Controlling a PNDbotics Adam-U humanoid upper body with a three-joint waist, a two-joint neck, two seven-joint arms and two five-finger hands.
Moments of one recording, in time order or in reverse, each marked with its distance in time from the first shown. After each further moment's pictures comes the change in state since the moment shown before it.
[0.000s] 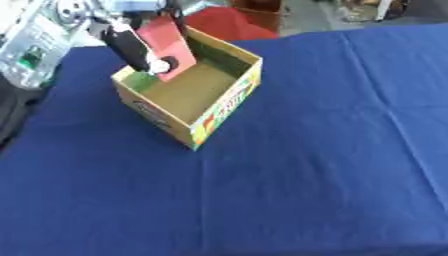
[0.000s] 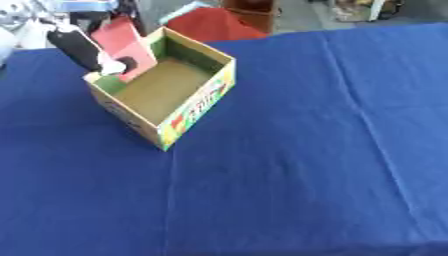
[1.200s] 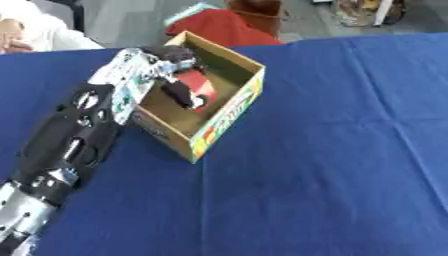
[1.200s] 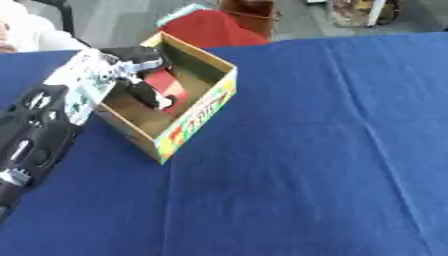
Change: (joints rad) left arm -0.019 -0.179 0.071 0.345 -0.265 -0.067 0.176; right arm -0.027 0.017 0.006 0.000 -0.011 -0.004 0.012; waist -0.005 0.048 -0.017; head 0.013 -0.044
